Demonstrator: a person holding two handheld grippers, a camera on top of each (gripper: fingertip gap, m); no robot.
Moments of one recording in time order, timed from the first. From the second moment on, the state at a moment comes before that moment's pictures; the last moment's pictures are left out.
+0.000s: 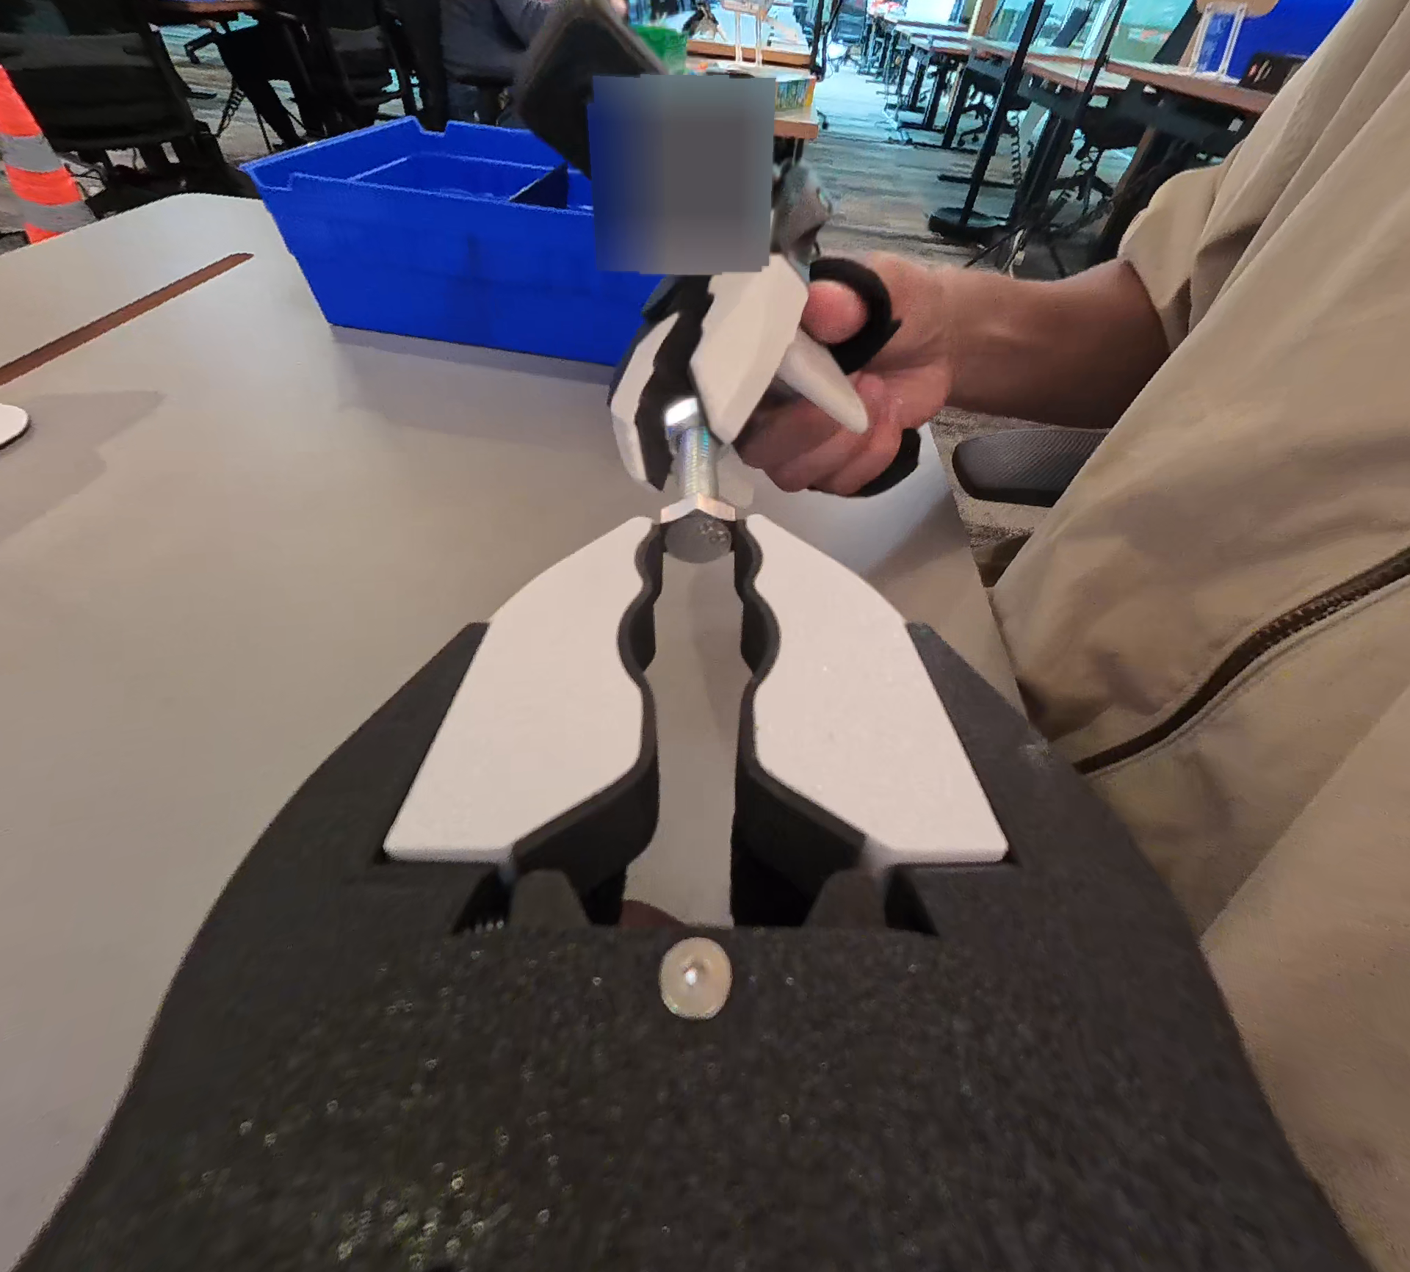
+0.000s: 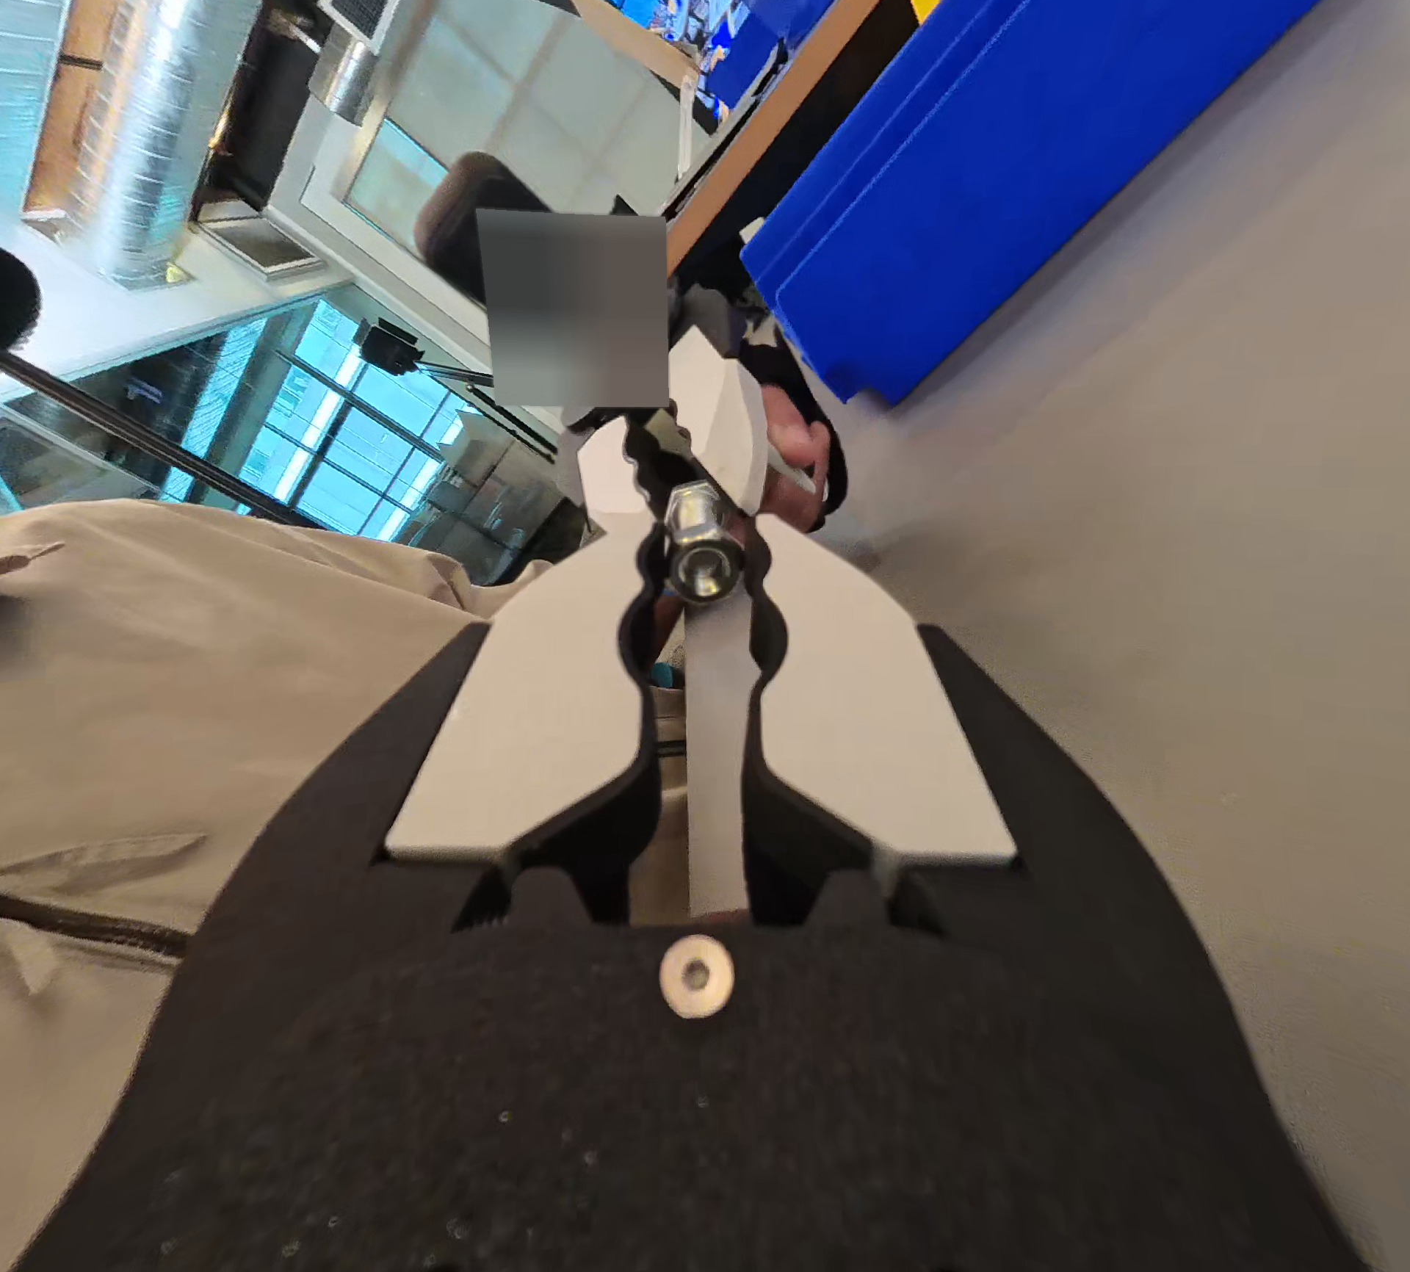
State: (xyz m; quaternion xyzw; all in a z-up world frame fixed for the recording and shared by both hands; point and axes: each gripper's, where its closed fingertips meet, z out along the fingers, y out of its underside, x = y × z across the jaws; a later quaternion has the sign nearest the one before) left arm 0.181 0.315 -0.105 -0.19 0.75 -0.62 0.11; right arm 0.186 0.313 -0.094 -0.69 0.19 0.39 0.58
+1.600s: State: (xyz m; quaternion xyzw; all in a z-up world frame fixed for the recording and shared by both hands) left arm 0.221 0.396 -0.141 -0.53 0.59 -0.49 0.34; right arm 0.275 0.238 -0.173 -0.81 0.27 -0.15 0.49
